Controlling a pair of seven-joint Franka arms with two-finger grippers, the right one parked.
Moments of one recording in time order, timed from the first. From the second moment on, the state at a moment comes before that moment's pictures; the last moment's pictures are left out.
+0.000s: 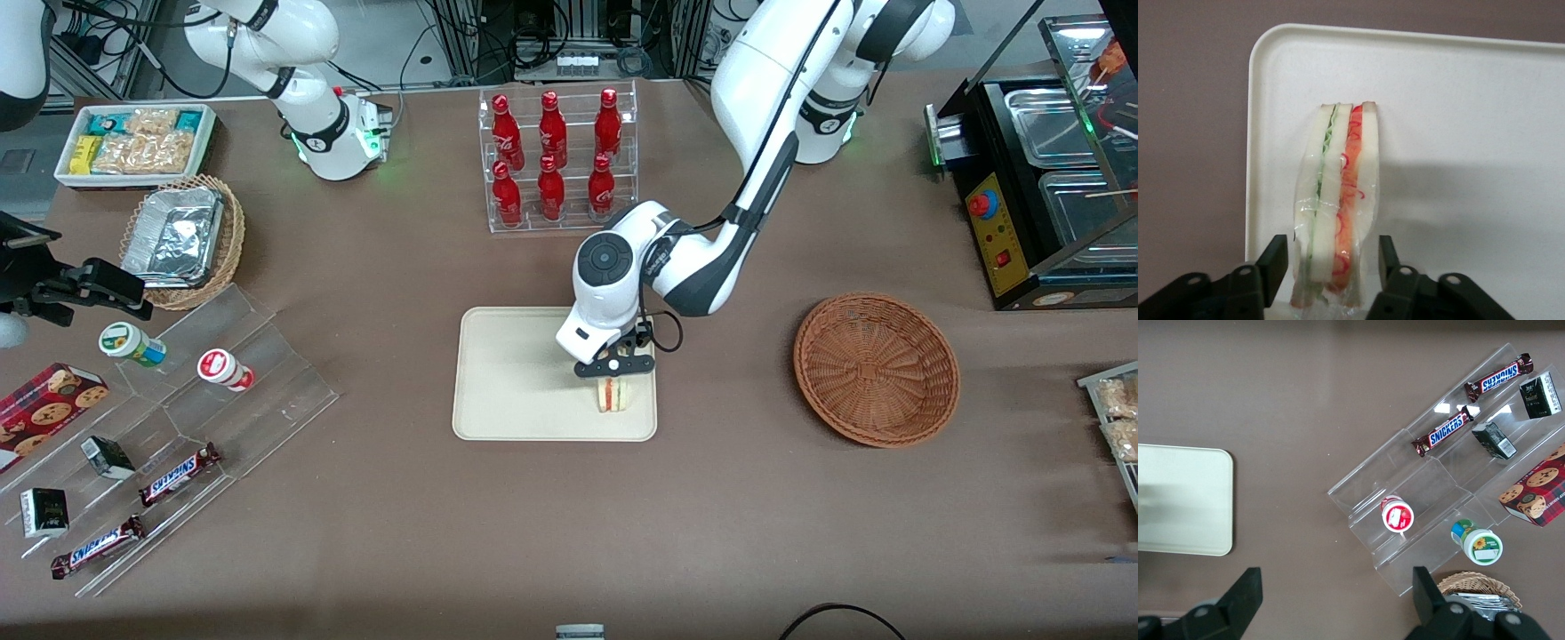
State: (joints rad) arm -0.68 0.66 -0.07 -1.56 0.10 2.21 -0.86
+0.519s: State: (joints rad) arm -0.67 0.43 -0.06 -1.53 0.08 1.92 -0.91
